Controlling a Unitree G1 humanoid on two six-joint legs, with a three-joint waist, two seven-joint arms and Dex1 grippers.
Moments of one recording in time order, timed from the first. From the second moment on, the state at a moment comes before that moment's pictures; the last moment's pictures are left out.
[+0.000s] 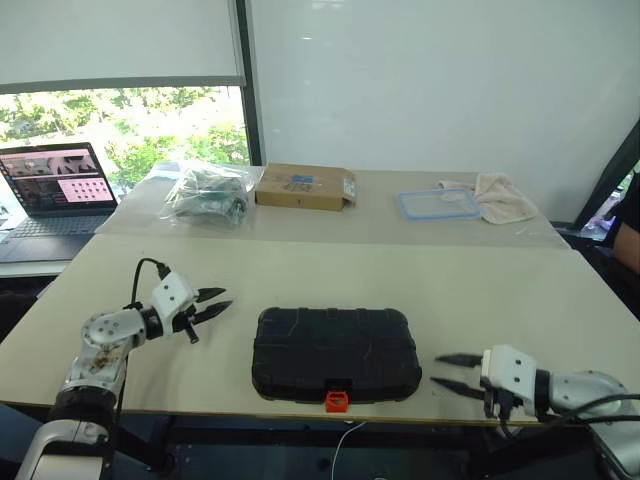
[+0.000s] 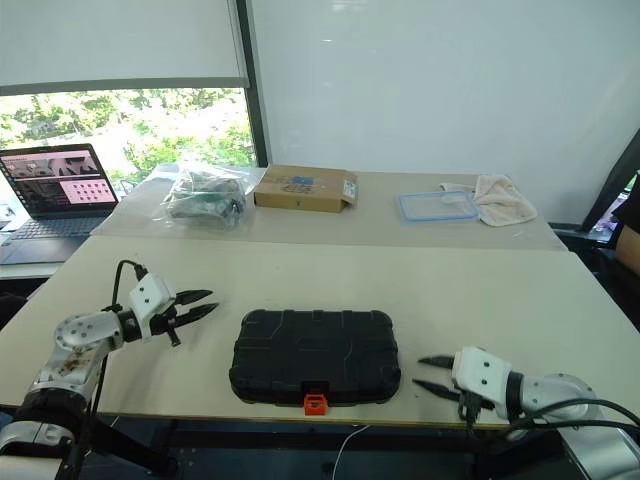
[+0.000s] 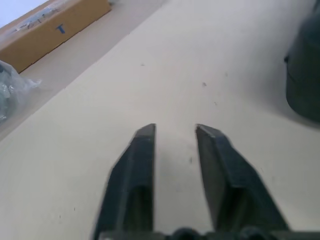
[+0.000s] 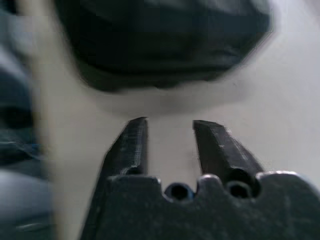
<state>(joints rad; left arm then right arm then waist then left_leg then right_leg) -0.53 0.70 0.01 0.60 -0.22 -0.21 -1.02 0.17 -1.00 0.03 -0.25 0.34 -0.11 0.94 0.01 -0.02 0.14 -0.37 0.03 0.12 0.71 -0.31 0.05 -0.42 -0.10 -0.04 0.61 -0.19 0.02</state>
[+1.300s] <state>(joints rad) -0.52 0.60 0.07 0.13 -0.39 0.29 -1.09 -0.08 -0.67 0.01 -0.31 0.32 0.39 0.82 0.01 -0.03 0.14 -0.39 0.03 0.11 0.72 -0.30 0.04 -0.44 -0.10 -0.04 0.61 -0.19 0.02</state>
